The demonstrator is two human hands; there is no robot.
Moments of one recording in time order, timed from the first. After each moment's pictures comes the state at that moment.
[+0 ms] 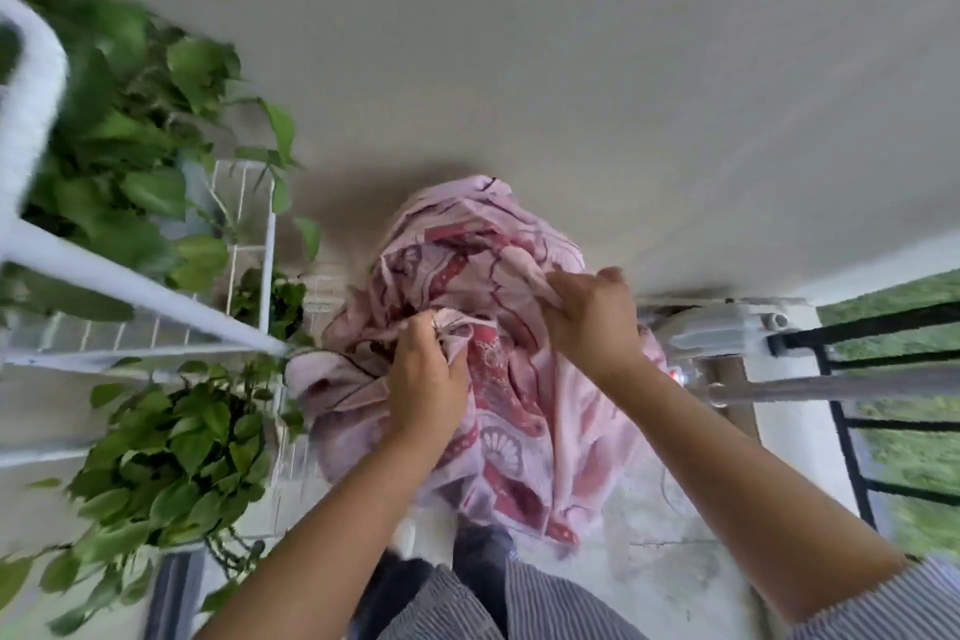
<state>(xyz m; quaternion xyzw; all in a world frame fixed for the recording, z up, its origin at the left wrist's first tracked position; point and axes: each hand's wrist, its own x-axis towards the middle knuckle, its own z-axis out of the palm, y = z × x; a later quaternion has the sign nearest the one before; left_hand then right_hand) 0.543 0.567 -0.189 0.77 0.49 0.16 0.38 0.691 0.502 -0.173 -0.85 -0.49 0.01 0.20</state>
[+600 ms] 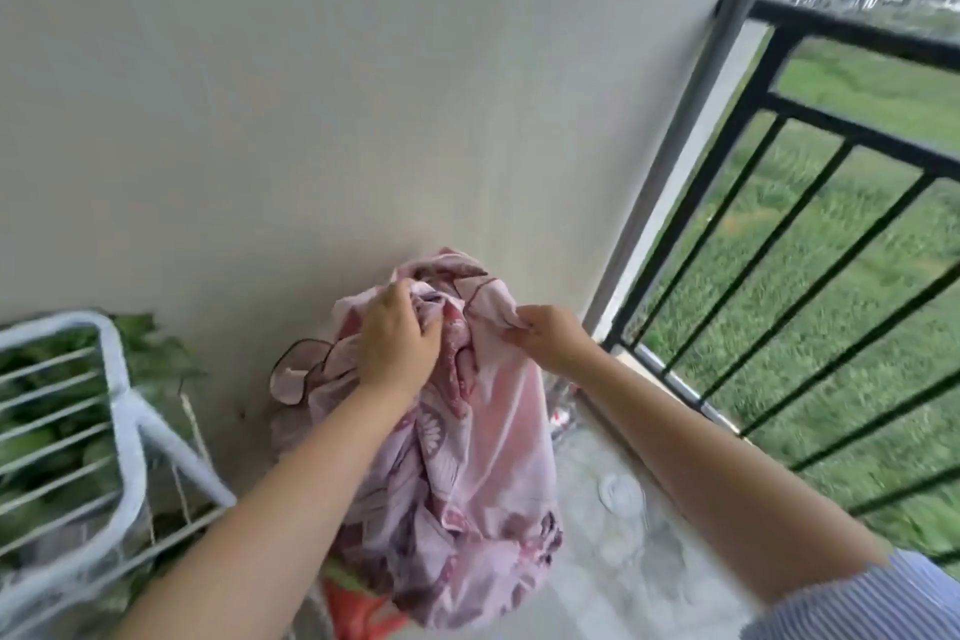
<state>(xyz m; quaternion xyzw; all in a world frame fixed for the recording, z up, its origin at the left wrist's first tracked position) 0.532 0.540 0.005 0.90 0.15 0.25 0.33 0.592 0.385 0.018 -0.94 -0.18 0.11 0.28</state>
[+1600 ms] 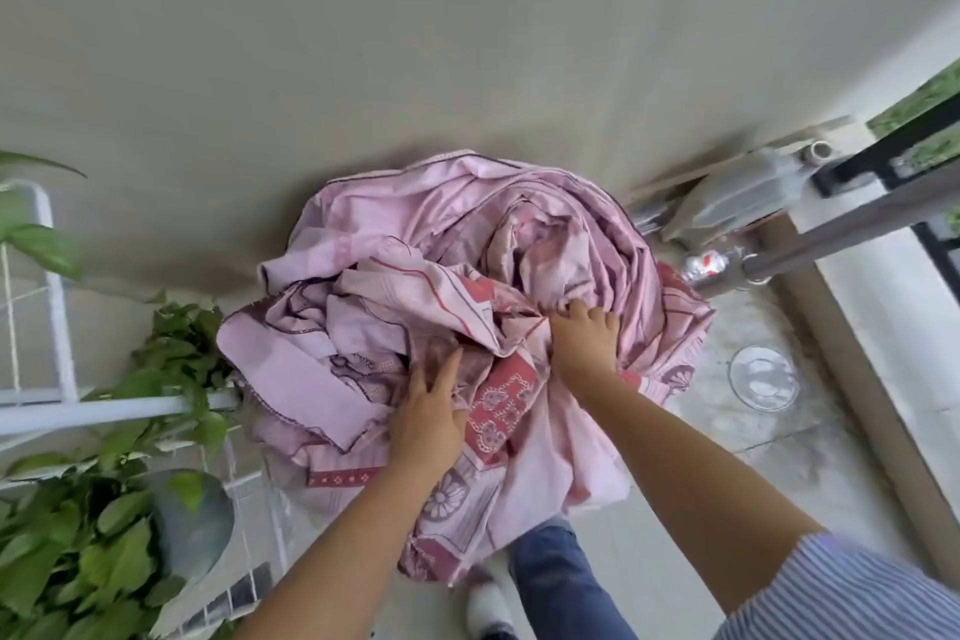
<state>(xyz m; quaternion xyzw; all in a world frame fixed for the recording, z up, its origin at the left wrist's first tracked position) 0.549 0.517 -0.353 0.86 0.35 -0.29 0.25 0.690 0.408 -0.407 -0.93 -0.24 0.26 -0.02</state>
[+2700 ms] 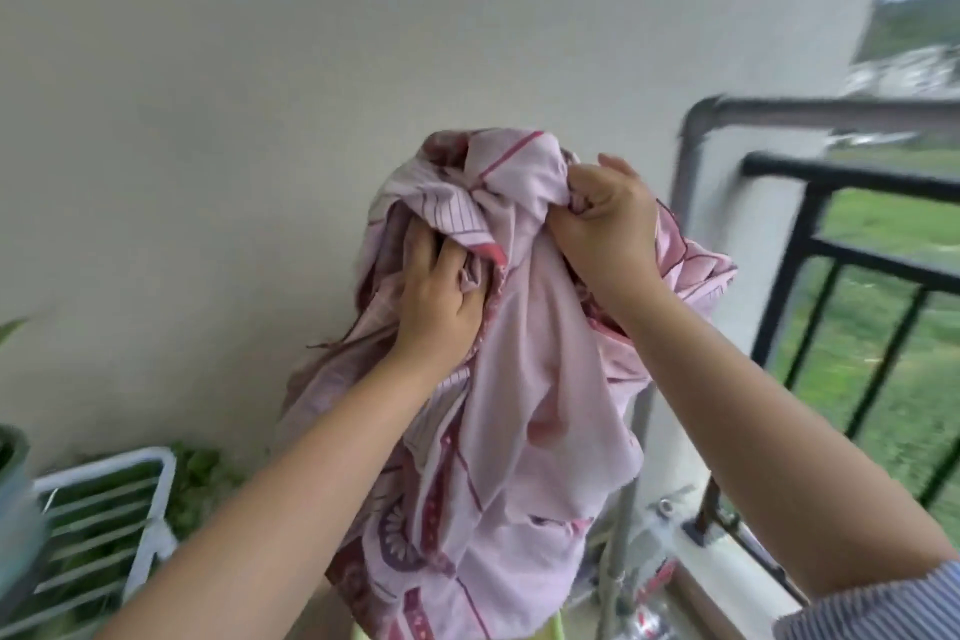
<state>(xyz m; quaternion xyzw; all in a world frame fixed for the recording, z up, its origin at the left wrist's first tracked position) 0.579 0.476 0.184 0.84 -0.03 0.48 0.26 0.646 0.348 0.236 -0.63 -0.39 -0.47 0.47</state>
